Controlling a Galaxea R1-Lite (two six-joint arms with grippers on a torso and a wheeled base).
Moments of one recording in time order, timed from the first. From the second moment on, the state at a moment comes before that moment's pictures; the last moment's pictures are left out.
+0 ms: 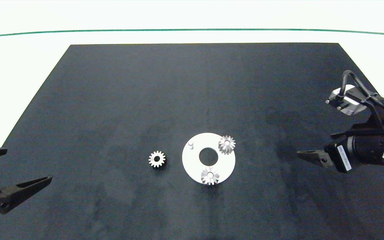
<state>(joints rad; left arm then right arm) -0.14 0.95 -0.87 0.40 0.00 0.30 0.34 1.41 -1.03 0.28 -0.13 -0.16</state>
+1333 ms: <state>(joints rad) -0.48 1.20 -0.87 0.40 0.21 0.16 0.36 1.23 -1.09 0.42 -0.09 -0.17</state>
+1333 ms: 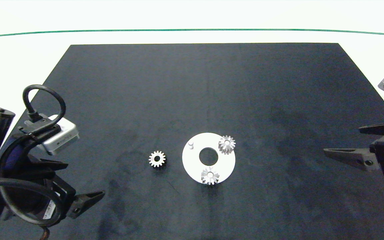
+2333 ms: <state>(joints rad) -0.69 1.48 -0.95 0.19 0.31 0.07 0.36 1.19 -1.07 0.42 -0.09 -0.18</state>
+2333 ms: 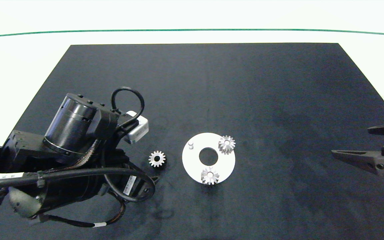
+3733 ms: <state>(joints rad) -0.66 1.66 -1.00 0.06 0.34 0.07 0.37 1.19 -1.06 0.44 -0.09 -0.19</state>
